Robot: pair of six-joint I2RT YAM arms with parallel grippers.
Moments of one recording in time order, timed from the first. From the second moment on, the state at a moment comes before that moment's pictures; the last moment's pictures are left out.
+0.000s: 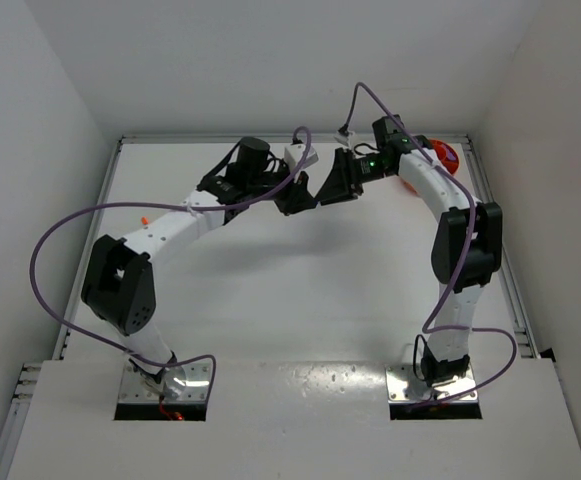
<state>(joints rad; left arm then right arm) -0.54 1.68 1.39 -0.17 0.60 0.12 0.20 2.00 1.71 -0.81 -1.14 0.11</state>
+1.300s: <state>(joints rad) -0.54 1.69 1.41 -0.17 0.57 0.13 0.21 2.01 1.71 -0.72 -1.22 0.21</state>
